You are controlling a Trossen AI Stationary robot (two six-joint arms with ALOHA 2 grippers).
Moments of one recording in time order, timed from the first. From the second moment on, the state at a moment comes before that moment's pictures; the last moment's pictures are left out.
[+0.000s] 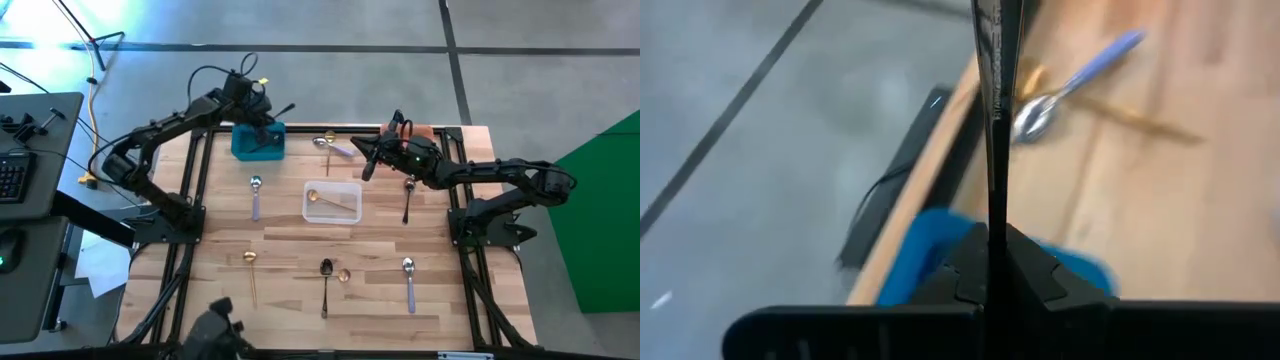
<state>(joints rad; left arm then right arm) 0.95 1.53 1.11 -0.43 0.26 0.49 -0.39 1.32 0.60 0.74 0.08 -0.04</state>
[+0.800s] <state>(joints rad) 0.99 1.77 1.27 -0.77 0.14 0.56 -0.39 1.32 0.60 0.72 0.08 -0.07</state>
